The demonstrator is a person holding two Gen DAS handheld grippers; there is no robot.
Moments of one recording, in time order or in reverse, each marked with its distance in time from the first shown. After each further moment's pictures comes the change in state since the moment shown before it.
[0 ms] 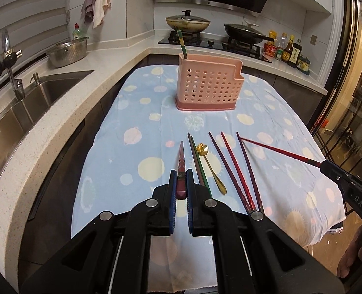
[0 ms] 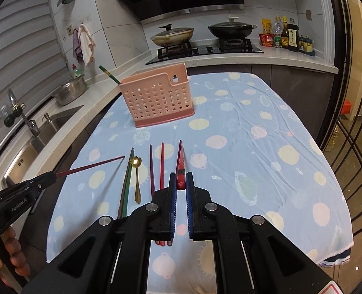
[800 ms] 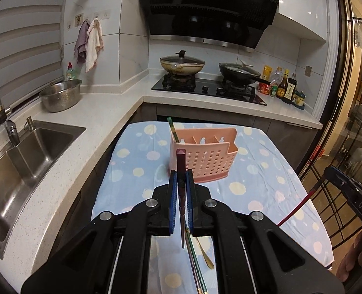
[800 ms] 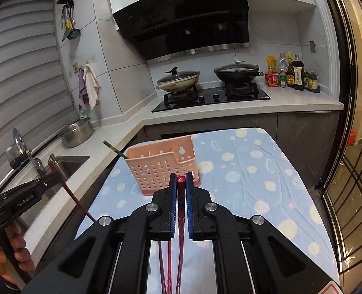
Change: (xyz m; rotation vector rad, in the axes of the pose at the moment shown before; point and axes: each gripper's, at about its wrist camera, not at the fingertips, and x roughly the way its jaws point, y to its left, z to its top) left arm -0.011 -0.011 0.127 0.017 -0.195 -0.029; right arm -0.011 0.002 0.117 -0.008 -0.205 0.044
